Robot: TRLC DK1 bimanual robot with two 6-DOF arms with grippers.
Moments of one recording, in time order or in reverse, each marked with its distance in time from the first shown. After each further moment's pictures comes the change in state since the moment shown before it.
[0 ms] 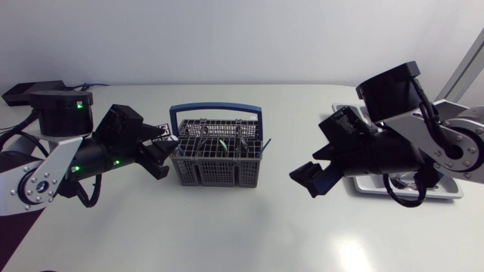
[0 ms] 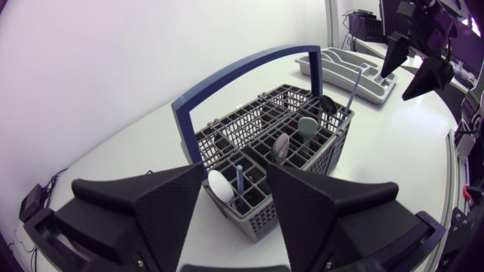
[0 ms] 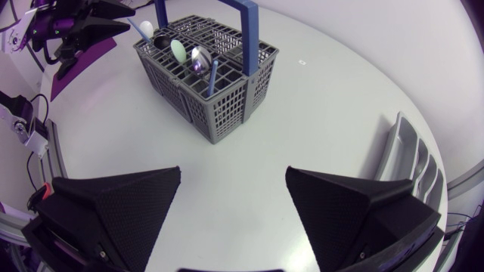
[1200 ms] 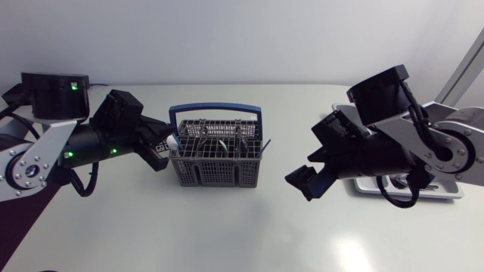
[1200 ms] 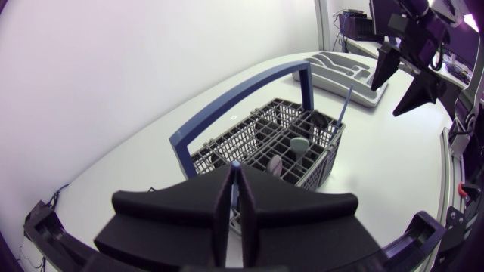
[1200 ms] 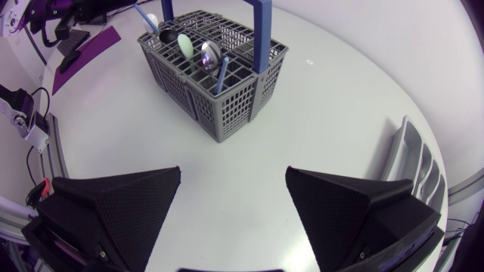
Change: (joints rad) left arm -0.014 -0.027 0.094 -0.112 0.026 0.037; right arm 0.034 0.025 0.000 0.011 0.009 -0.003
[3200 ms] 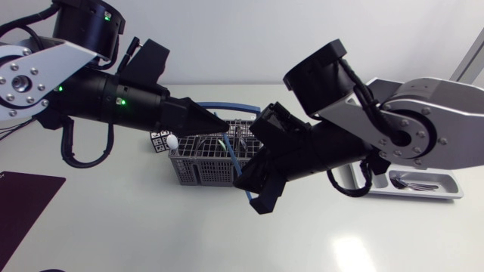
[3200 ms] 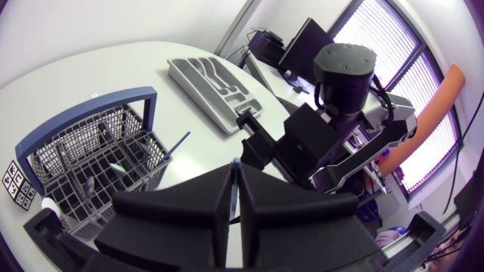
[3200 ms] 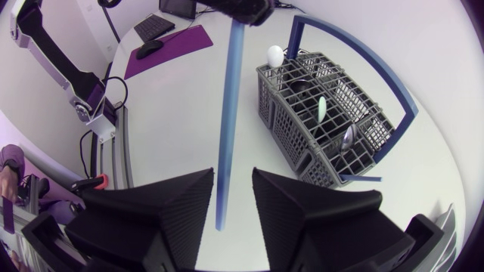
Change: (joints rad) left arm -0.170 0.113 0.415 -0.521 0.497 -0.458; right arm 0.274 0.137 0.199 -0.026 -0.189 -0.004
